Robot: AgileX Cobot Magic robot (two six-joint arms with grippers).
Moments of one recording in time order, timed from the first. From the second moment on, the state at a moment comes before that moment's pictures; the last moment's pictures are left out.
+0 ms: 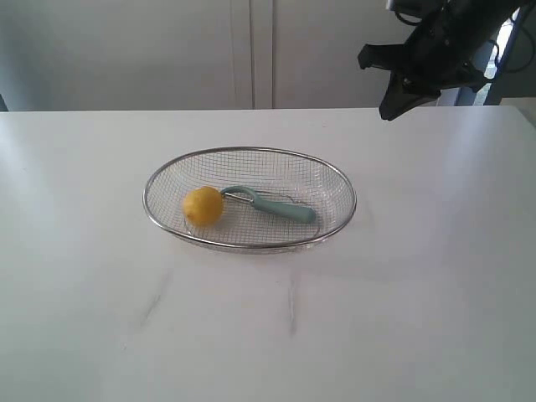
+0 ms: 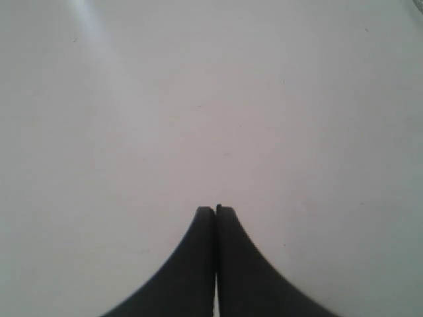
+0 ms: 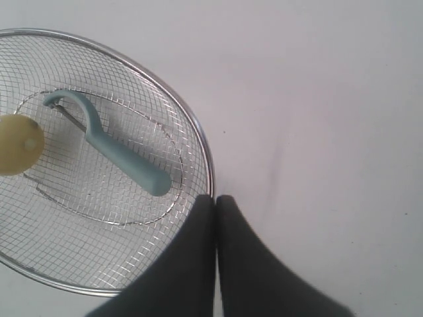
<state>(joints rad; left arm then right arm) 0.03 0.00 0.02 0.02 0.53 0.11 0.09 2.04 -1.93 0.36 1.22 -0.12</state>
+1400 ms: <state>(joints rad) 0.03 0.00 0.02 0.02 0.53 0.11 0.09 1.37 -1.32 0.13 0.95 -0.13</state>
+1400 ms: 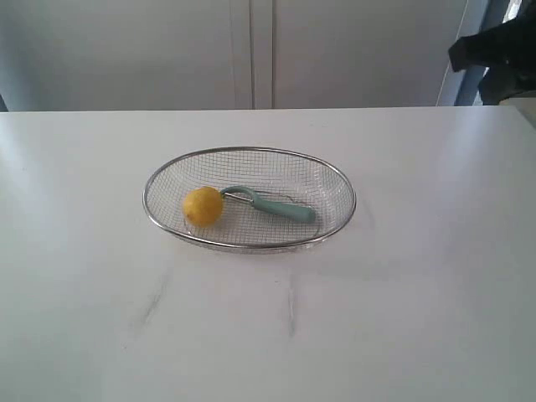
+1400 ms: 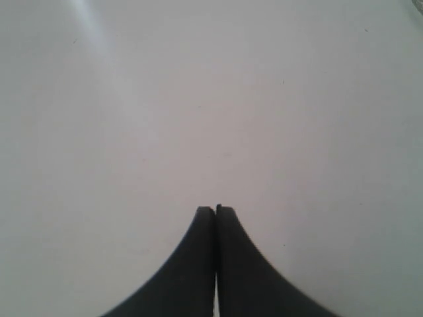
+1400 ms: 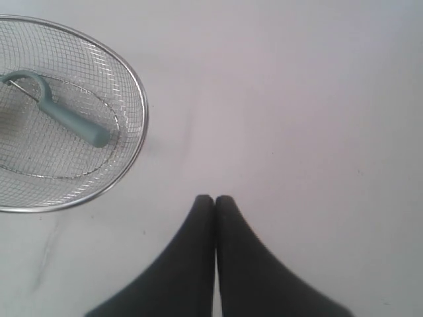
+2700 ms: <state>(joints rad) 0.03 0.00 0.02 0.02 0.53 0.11 0.03 0.33 -0.53 0.08 0.67 -0.13</state>
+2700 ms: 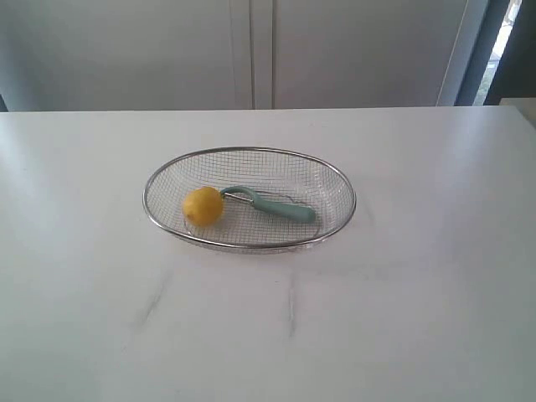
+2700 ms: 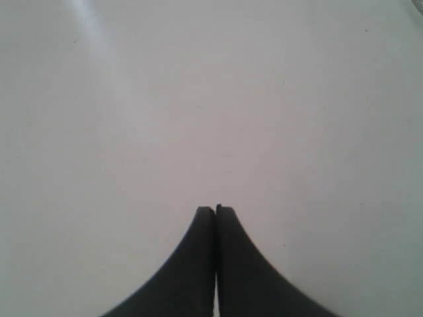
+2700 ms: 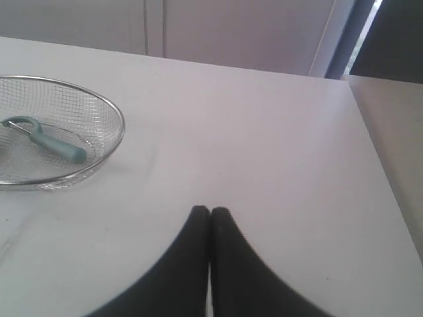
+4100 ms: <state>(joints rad) 0.03 0.00 0.02 0.02 0.53 0.11 -0.12 0.00 -0.25 0.08 0.54 -0.09</state>
